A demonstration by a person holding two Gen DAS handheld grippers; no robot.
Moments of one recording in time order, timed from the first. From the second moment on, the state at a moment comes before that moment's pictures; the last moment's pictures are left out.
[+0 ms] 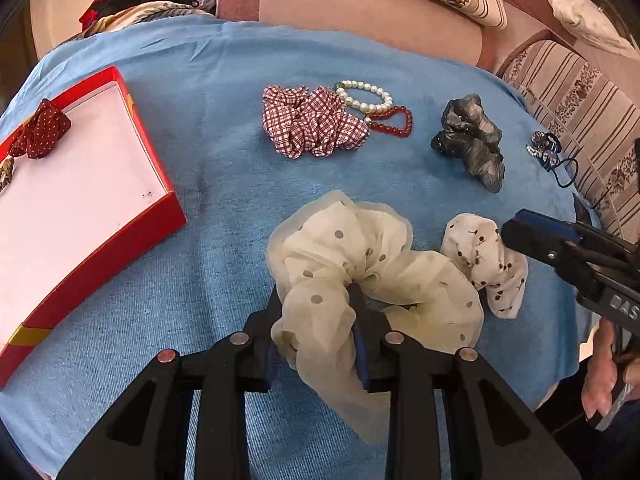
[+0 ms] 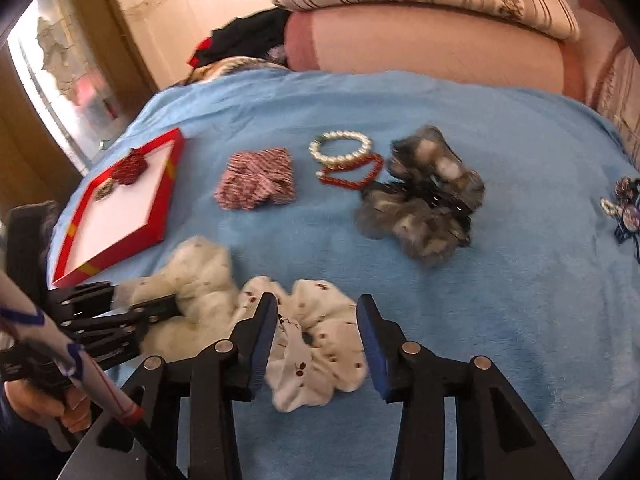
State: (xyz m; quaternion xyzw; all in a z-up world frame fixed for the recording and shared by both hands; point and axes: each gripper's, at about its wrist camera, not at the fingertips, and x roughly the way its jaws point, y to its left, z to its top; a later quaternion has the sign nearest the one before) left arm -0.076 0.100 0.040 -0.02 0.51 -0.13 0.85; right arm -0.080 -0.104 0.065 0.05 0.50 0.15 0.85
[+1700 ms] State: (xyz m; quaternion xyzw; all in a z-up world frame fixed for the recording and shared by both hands) left arm -0.088 0.119 0.132 0.04 0.33 -0.07 0.94; right arm -0.078 -0.062 0.107 0.09 0.42 0.17 0.89
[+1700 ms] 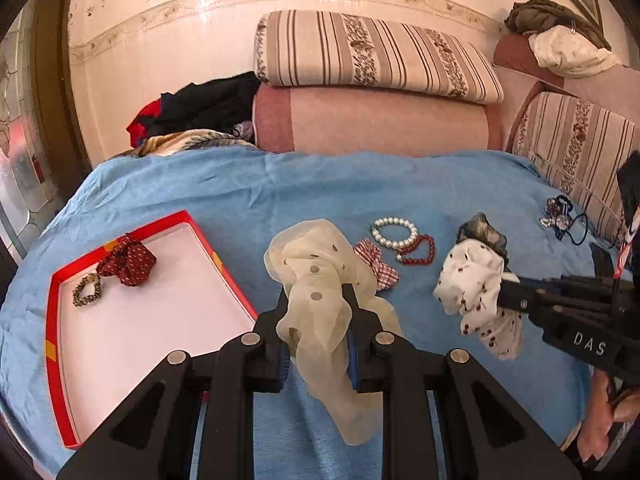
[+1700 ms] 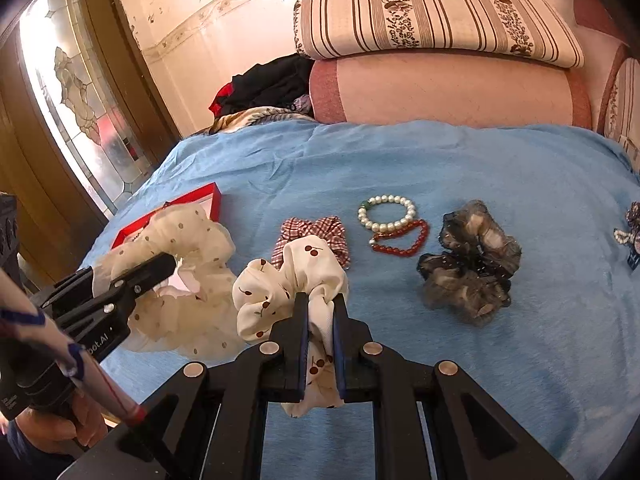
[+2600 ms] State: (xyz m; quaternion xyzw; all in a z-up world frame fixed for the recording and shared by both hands) left arm -0.085 0.189 0.162 -0.05 0.30 -0.03 0.95; right arm -0.057 0.017 0.143 0.07 0.41 0.21 0.88
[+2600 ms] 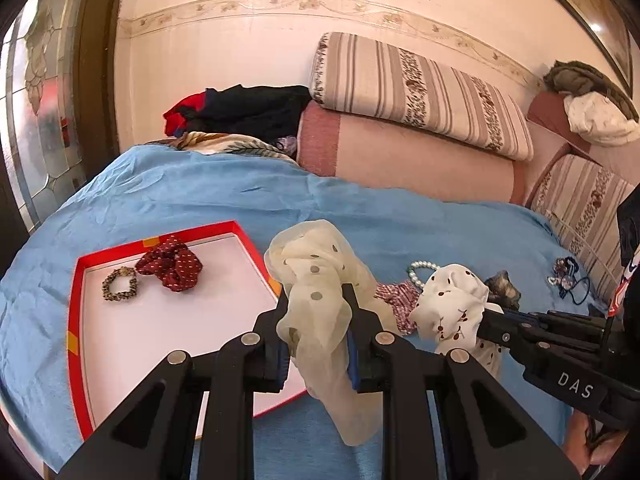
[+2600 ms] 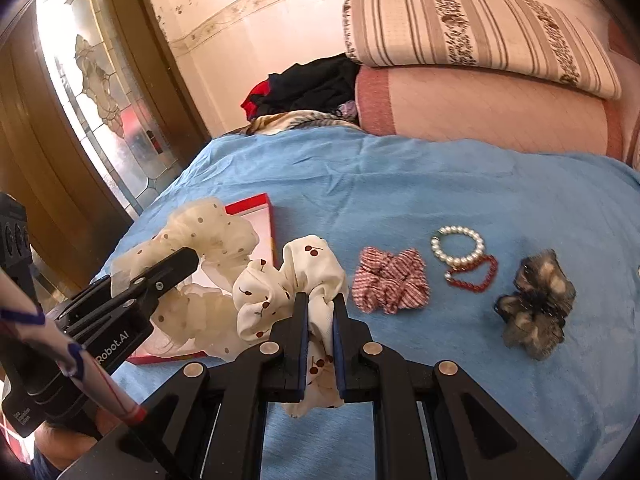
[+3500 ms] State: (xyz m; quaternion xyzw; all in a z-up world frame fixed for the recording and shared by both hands) left arm -0.040 0.376 0.110 -0.20 0.37 0.13 0.90; right arm 0.028 0.162 0.116 0.04 0.45 0.26 0.85
